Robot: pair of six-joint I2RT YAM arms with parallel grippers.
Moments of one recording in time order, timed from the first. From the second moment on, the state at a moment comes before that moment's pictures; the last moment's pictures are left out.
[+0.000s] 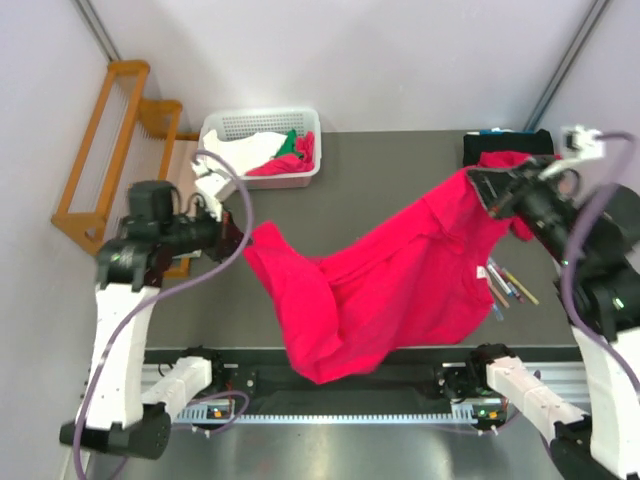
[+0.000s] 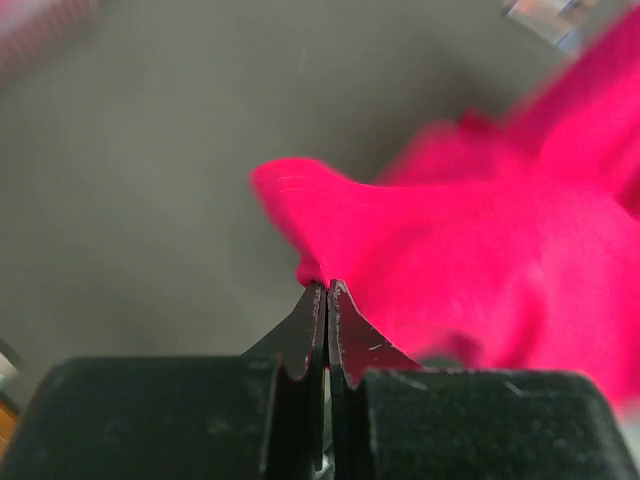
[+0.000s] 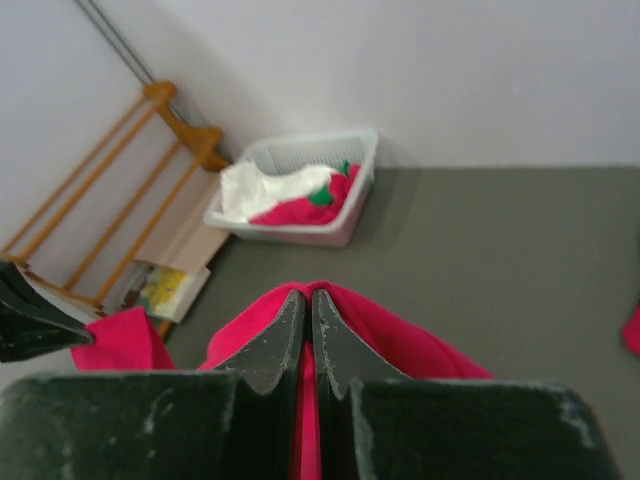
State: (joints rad) left arm -0.08 0.95 1.38 -1.04 0.72 0.21; right arm 0.24 0.79 1.45 -0.60 -0.20 0.39
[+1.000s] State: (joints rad) left arm -0.08 1.27 1.21 -0.71 0.55 0.25; right arm 0.18 1.86 1.32 -0.25 -0.14 0.45
